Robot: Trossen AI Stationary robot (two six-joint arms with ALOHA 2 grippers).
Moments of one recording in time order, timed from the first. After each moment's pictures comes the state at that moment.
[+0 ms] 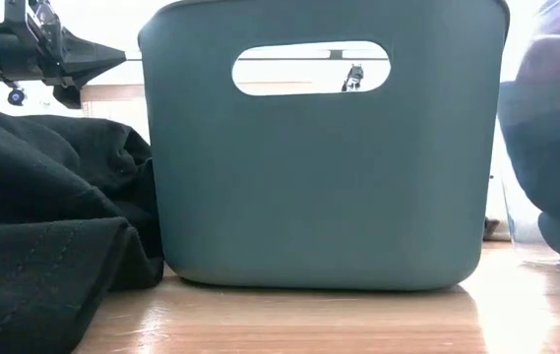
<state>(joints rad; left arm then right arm) 0.06 0.04 0.11 0.06 -0.21 -0.12 0.24 1.23 1.53 -1.40 -0.53 0.44</state>
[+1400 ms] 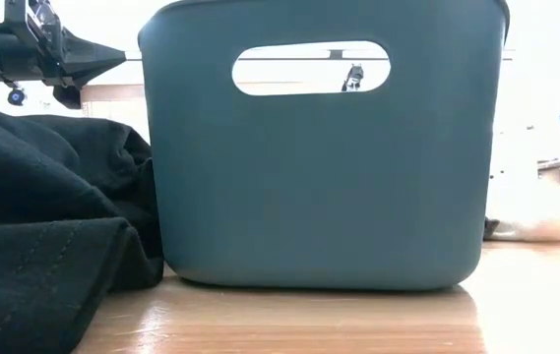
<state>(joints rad) 0.06 0.04 0.11 0.06 -0.21 -0.12 0.72 1.30 0.82 -0.84 -0.41 0.55</state>
